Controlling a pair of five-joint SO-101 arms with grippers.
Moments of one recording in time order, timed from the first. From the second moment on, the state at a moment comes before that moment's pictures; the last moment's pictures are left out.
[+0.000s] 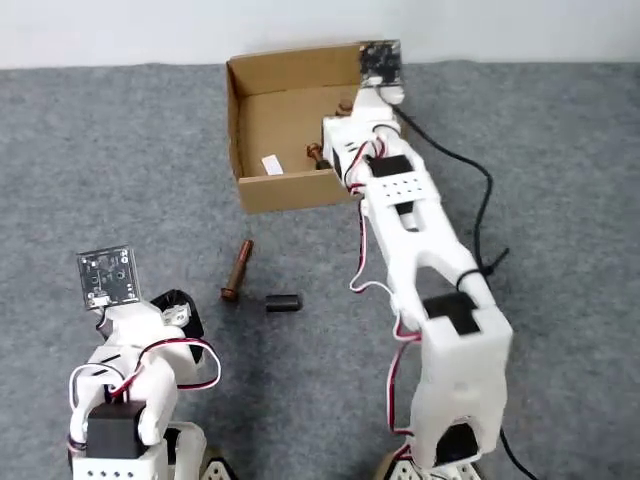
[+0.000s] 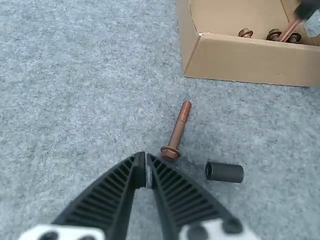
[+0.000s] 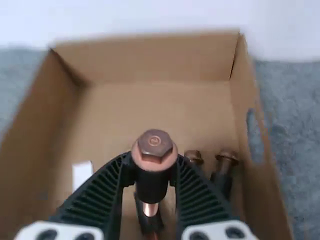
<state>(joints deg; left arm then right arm) -3.2 -89.7 72.7 72.5 20.9 -16.9 29.5 -10.7 22.9 -6.5</state>
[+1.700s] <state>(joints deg) -27.0 -89.6 73.7 71.3 13.5 -40.4 28.0 -26.4 100.3 34.4</state>
